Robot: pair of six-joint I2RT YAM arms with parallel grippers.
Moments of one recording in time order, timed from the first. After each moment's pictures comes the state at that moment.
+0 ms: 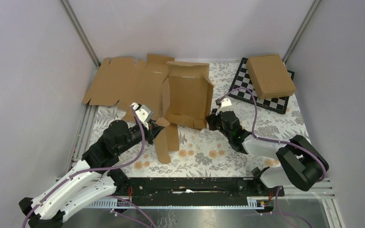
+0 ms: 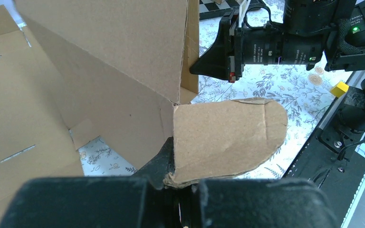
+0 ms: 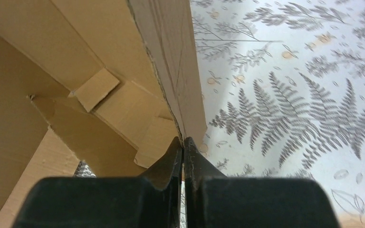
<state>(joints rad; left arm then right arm) -0.79 0.60 0.70 -0.30 0.05 -0.11 0.66 1.39 0.47 0.56 0.12 0.34</state>
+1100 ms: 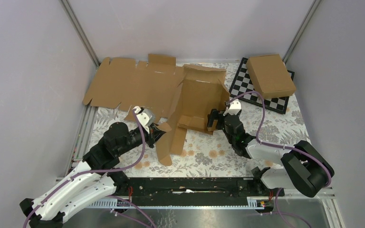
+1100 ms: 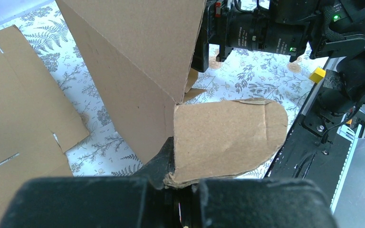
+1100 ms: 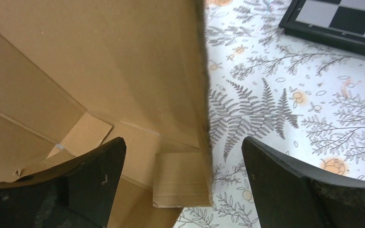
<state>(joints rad) -0.79 0.57 0.65 -0.27 0.15 -0.10 0.66 1.30 0.39 0.57 0.40 0.38</state>
